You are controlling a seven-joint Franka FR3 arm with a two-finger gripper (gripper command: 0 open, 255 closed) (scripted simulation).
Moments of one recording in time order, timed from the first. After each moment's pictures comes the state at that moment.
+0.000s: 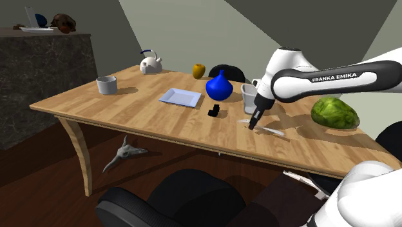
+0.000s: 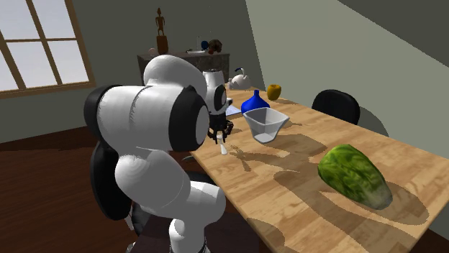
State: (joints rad) arm -0.02 -0.57 -0.06 -2.59 -0.09 2.16 -0.37
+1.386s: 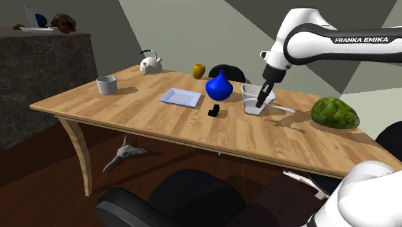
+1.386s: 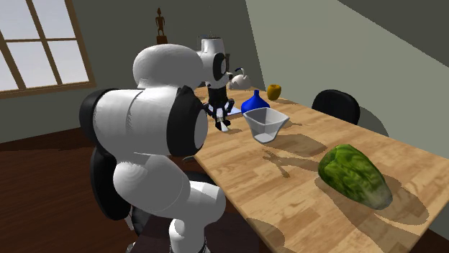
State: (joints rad) arm -0.02 -0.60 -0.05 -2.32 -0.08 1.86 -0.38
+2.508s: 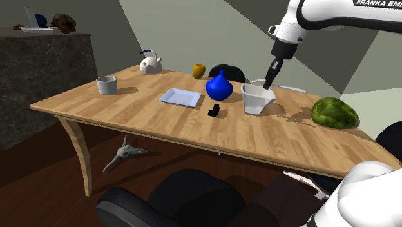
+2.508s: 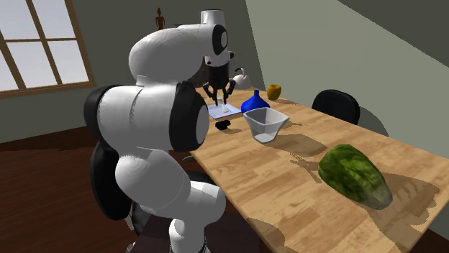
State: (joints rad) arm -0.02 -0.57 -0.05 -2.08 -0.07 1.65 -0.40
